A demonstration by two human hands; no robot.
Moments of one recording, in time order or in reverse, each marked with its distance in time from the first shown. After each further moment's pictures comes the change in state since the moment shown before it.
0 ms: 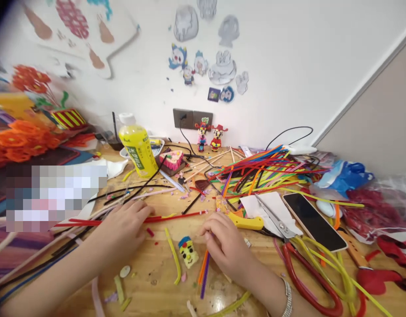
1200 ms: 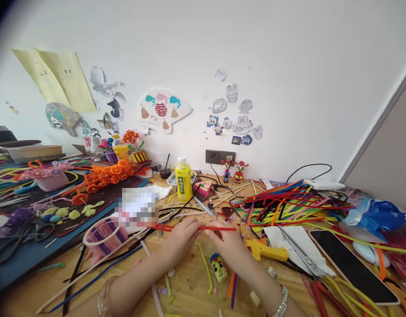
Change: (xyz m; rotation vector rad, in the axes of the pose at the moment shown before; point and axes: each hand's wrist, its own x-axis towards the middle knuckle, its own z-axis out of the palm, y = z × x) left_hand 0.007 0.020 0.024 -0.309 0.529 0.203; right_hand 0.054 -0.016 0.034 0.179 0.038 0.099
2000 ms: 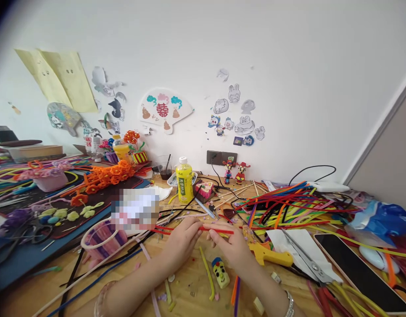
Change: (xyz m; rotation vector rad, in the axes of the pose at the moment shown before) left_hand -0.002 0.000 0.000 0.017 0.072 -0.022; right_hand 0.002 -0.012 -0.007 0.214 -0.009 -0.030
